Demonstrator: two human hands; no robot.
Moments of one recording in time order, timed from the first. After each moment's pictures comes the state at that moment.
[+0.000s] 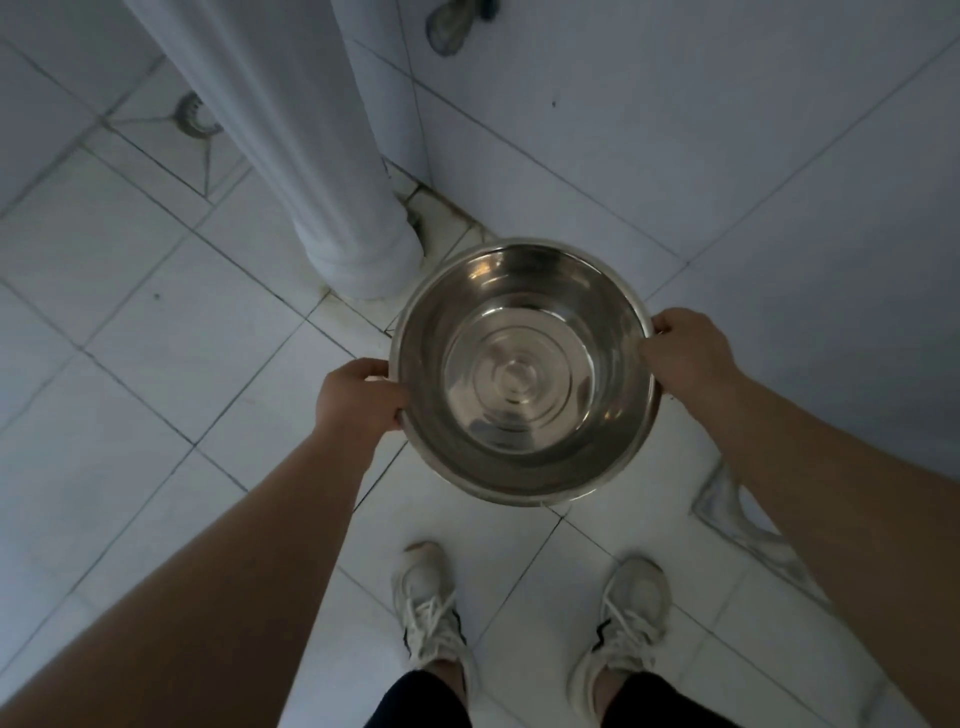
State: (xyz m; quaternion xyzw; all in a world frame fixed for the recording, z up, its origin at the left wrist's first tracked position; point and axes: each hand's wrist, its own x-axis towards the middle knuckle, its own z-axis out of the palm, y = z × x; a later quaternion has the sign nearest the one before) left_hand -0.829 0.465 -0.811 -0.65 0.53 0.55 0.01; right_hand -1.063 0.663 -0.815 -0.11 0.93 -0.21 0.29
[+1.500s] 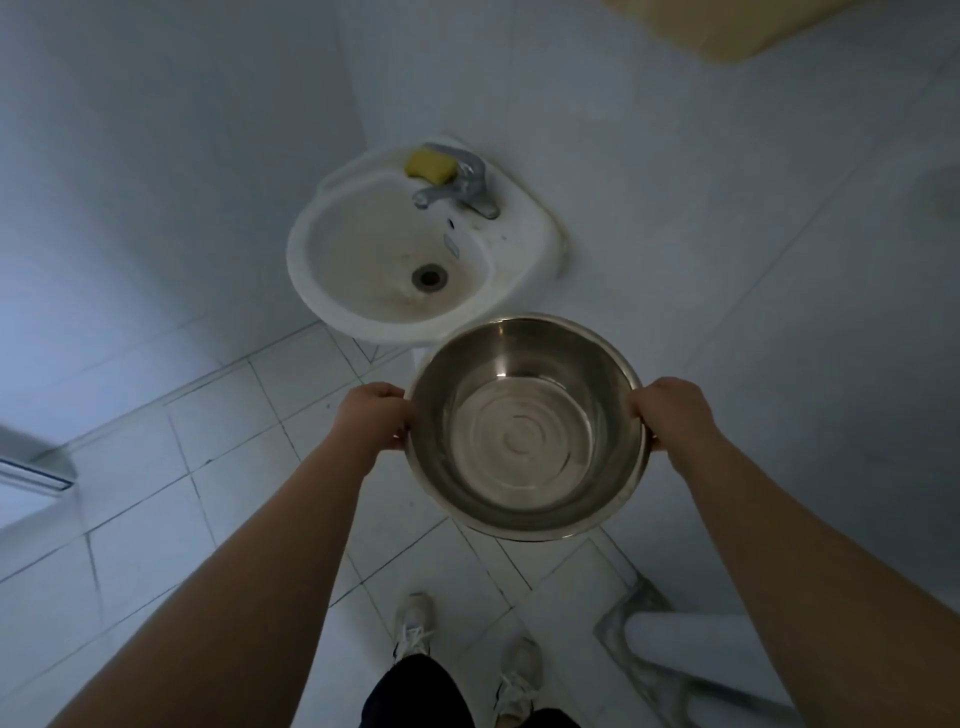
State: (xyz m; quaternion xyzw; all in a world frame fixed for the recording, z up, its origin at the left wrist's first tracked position) left_hand -0.781 0.527 -0.286 -0.62 0.53 0.57 -0.12; right_hand -1.044 0.691 -0.281 -0.15 0.88 -0.33 0.31
